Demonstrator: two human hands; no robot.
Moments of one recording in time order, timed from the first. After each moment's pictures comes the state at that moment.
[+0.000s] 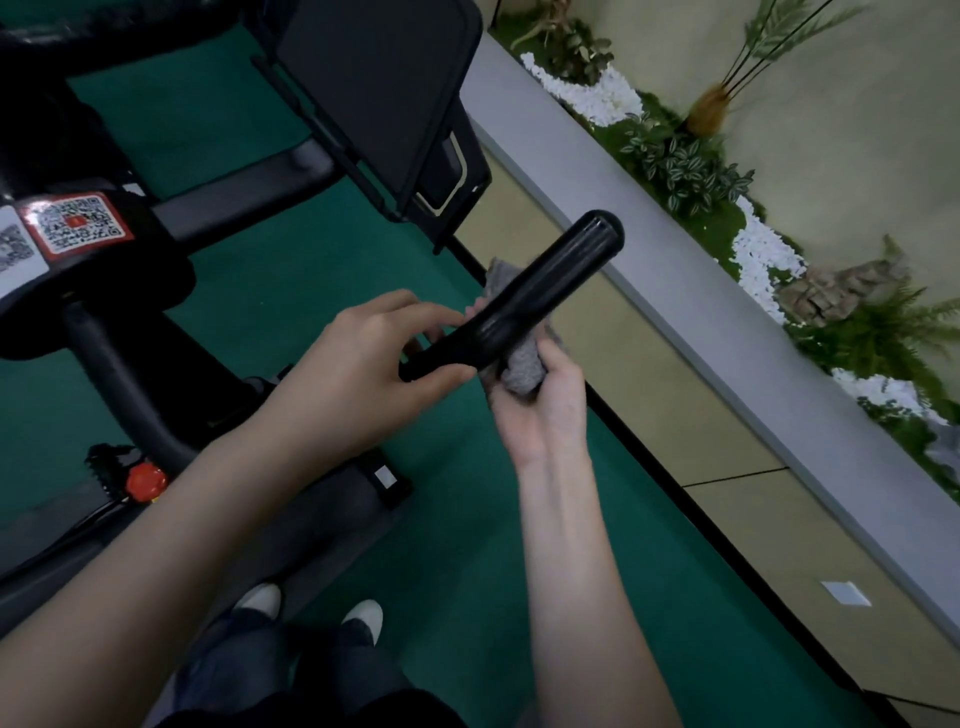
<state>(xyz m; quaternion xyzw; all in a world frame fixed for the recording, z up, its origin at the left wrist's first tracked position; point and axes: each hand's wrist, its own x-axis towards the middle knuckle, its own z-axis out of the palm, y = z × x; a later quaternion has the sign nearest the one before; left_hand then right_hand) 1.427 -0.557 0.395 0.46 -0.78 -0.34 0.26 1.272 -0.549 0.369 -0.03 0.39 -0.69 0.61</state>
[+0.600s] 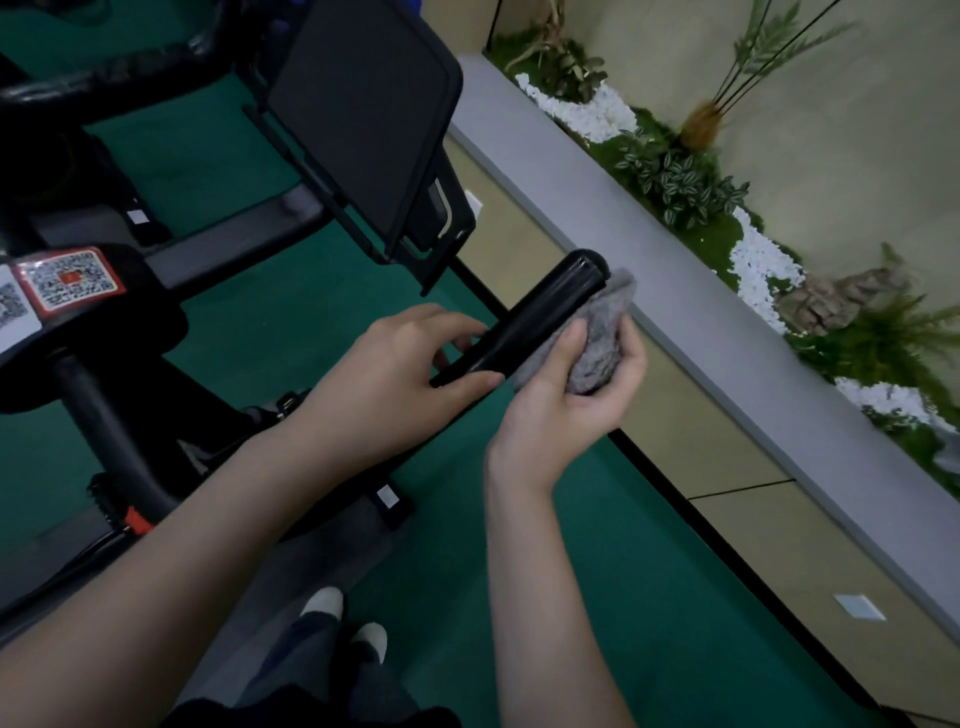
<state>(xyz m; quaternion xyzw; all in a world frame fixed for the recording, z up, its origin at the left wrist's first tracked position) 1.404 -0.580 0.404 0.43 -0.79 -0.34 0.26 1.297 -0.552 0.389 -0.24 0.57 -0.78 0.09</state>
